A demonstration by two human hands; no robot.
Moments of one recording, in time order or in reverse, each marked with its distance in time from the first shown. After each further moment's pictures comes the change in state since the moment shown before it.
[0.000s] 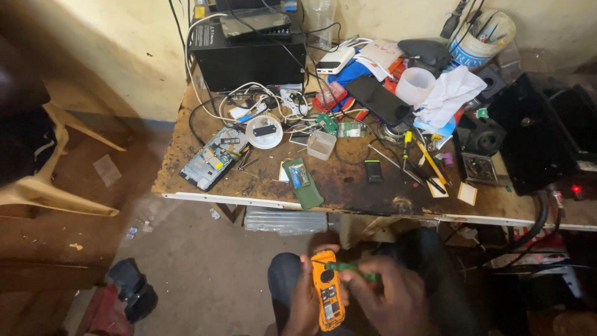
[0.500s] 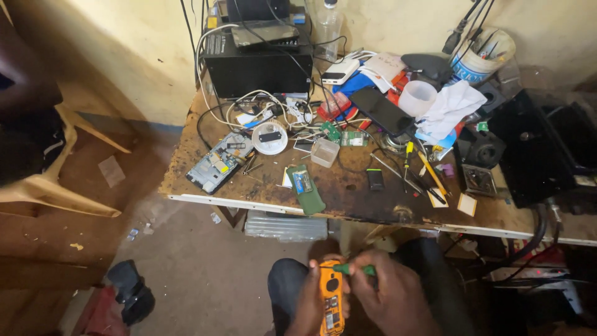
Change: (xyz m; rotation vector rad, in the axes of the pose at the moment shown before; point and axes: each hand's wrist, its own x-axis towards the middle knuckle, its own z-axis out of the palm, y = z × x) left_hand 0.016 -0.030 -0.030 -0.057 0.019 -0.122; right_hand 0.028 -0.007 -0.014 0.065 -0.233 -0.028
